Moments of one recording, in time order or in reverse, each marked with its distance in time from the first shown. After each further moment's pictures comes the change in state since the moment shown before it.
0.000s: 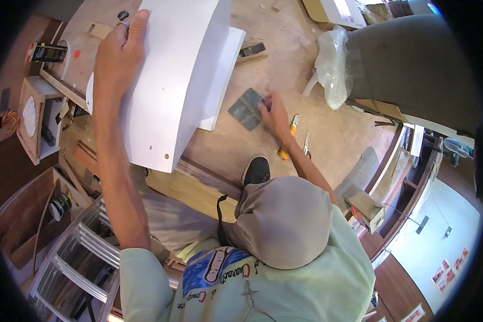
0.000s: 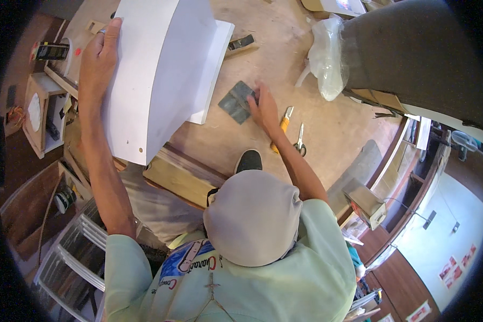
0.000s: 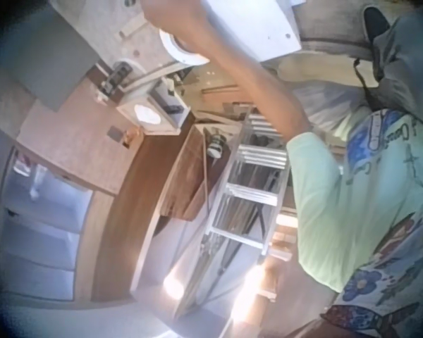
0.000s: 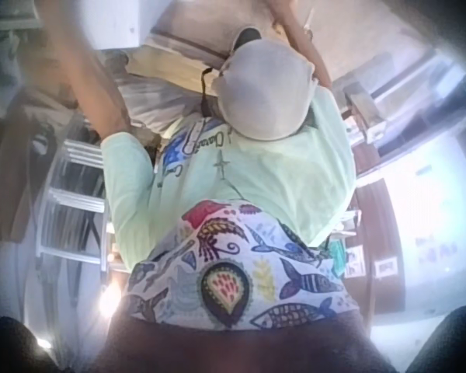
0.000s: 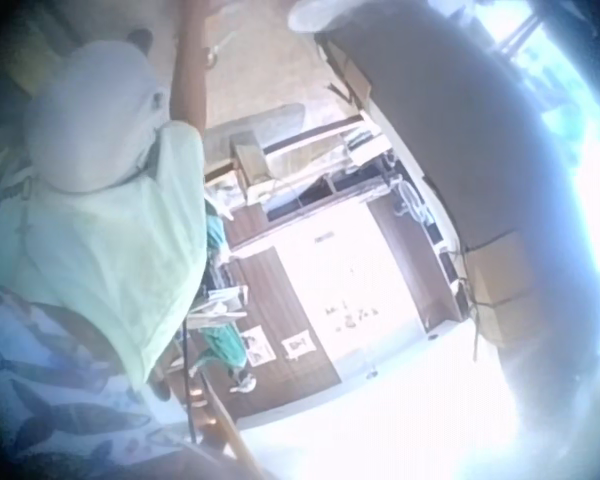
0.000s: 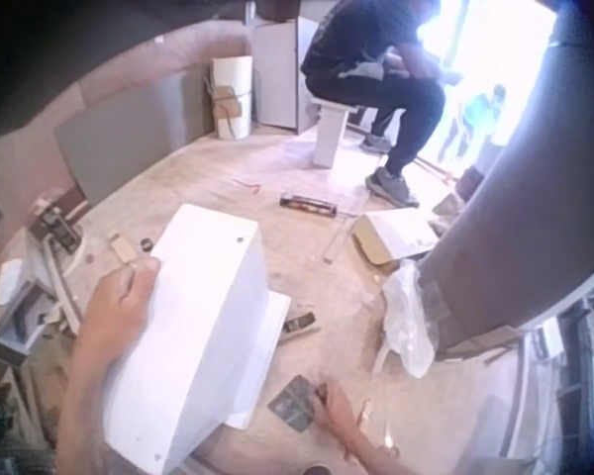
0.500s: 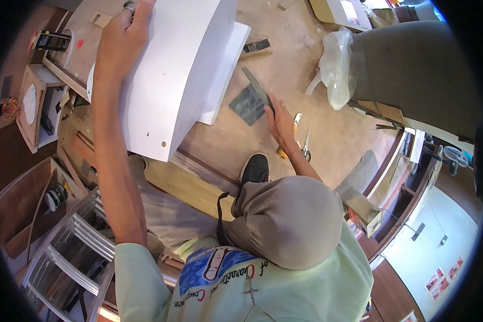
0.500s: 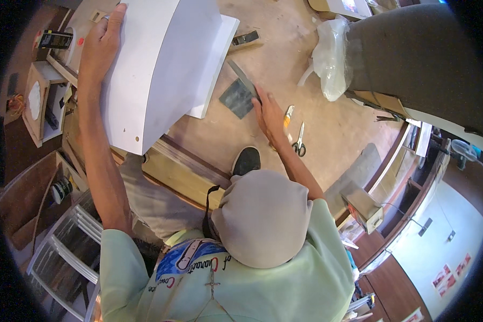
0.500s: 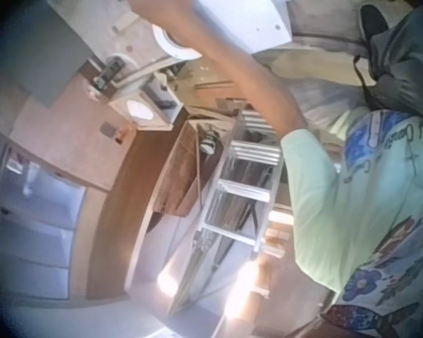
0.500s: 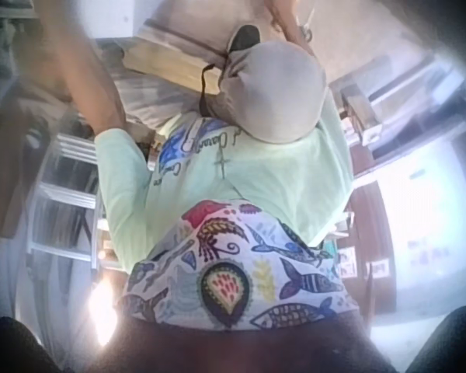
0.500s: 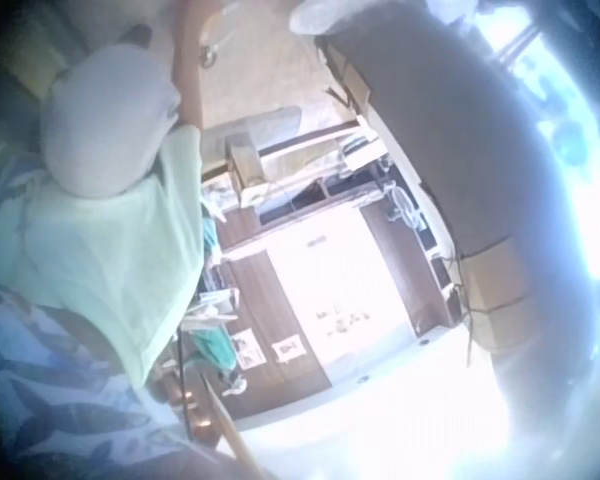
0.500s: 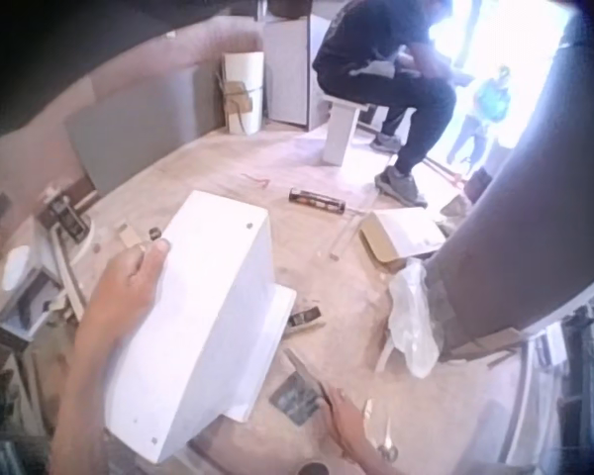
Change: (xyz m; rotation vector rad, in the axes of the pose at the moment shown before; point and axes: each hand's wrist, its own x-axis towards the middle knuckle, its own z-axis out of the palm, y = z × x) left_hand 0.011 -0.017 -0.004 0.004 -0.059 -0.029; right_hand -0.025 -0.023 -0.018 -0.205 0.010 -0.160
